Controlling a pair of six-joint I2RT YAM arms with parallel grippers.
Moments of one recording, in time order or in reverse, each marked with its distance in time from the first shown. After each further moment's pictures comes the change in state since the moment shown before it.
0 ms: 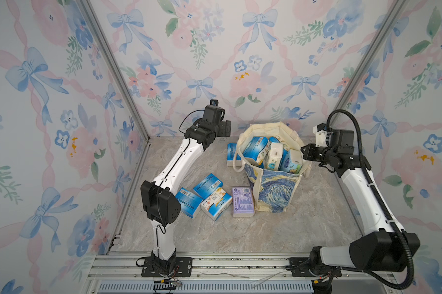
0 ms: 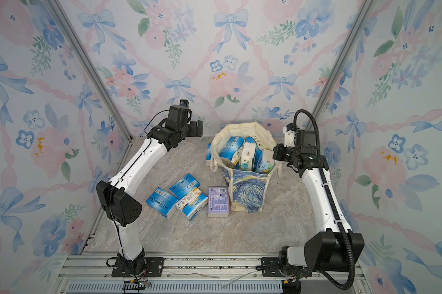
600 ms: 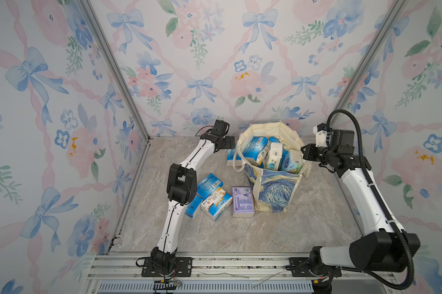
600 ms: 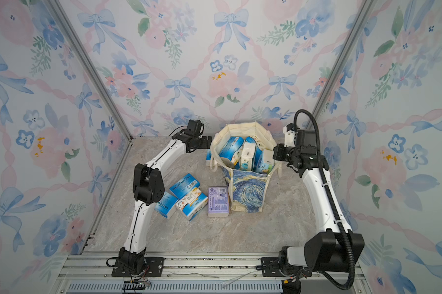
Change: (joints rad) left arm 0.033 0.481 0.228 0.012 0.246 -0.096; right arm -0.010 -0.003 -0.005 0.002 -0.001 0.000
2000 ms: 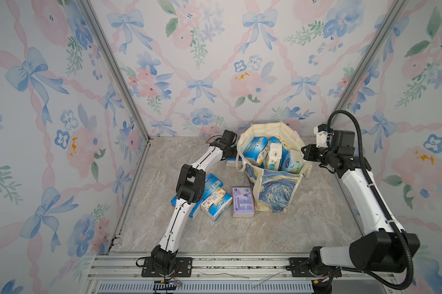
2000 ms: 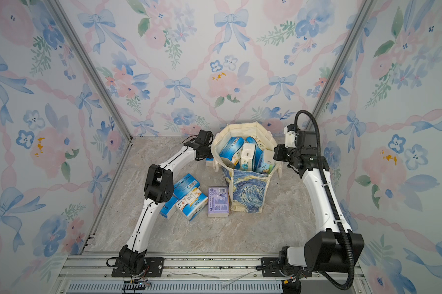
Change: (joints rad) left arm -0.054 0.117 -0.019 0.077 0.080 0.010; right arm -0.008 0.000 -0.014 0.019 -0.007 0.000
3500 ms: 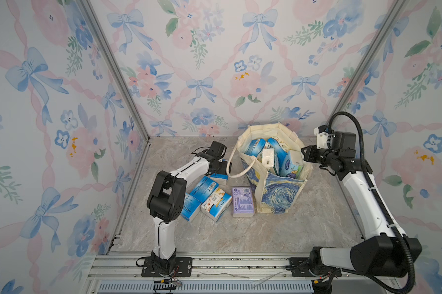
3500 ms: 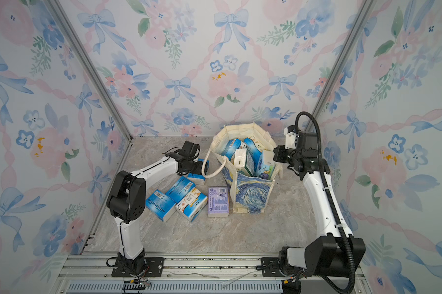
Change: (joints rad) left arm -0.013 -0.560 -0.758 0.057 -0.066 0.086; right arm 0.001 -0.036 -0.032 0.014 -0.022 0.012
